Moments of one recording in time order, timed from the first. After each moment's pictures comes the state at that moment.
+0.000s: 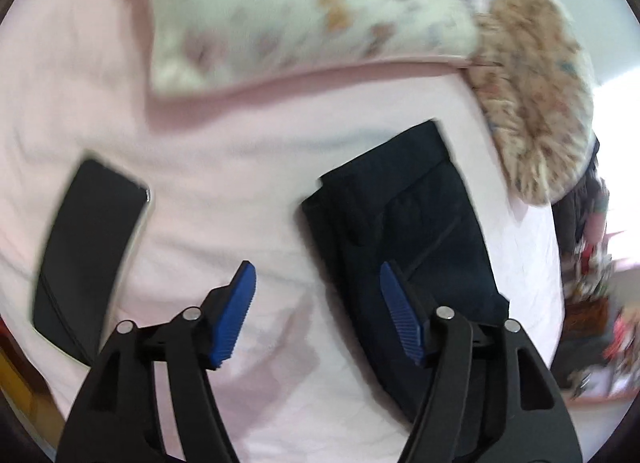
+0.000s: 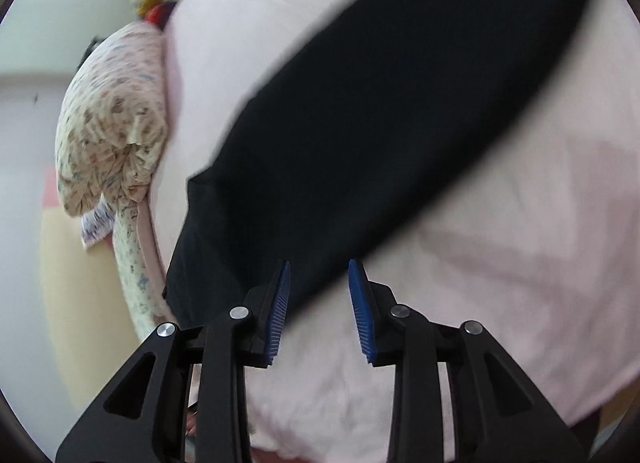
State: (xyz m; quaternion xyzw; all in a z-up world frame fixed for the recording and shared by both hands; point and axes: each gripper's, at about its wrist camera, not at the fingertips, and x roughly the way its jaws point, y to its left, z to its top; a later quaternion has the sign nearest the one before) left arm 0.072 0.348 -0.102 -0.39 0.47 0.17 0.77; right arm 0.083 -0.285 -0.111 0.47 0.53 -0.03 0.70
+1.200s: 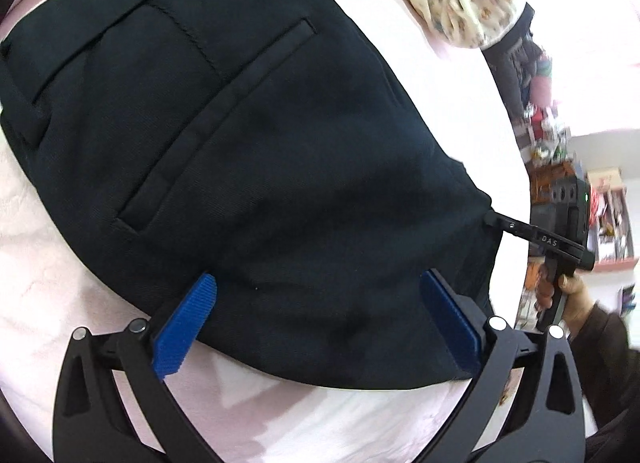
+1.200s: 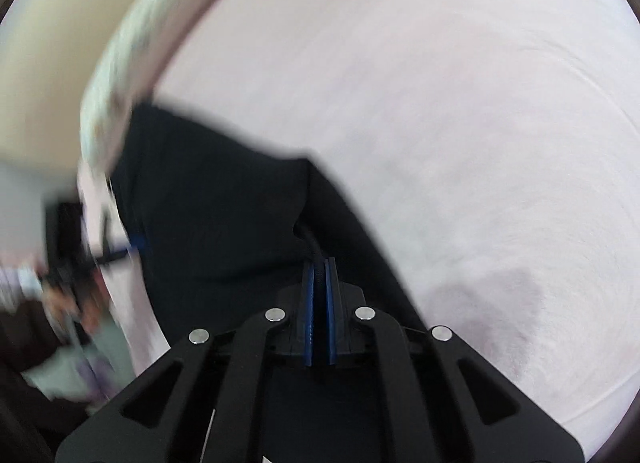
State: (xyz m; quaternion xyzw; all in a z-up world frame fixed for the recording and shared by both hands) left arm 0.158 0.243 -0.161 -0.37 0.57 -0.06 0.73; right arm 0.369 -0.114 -0.125 0.03 0.66 0.35 0.67
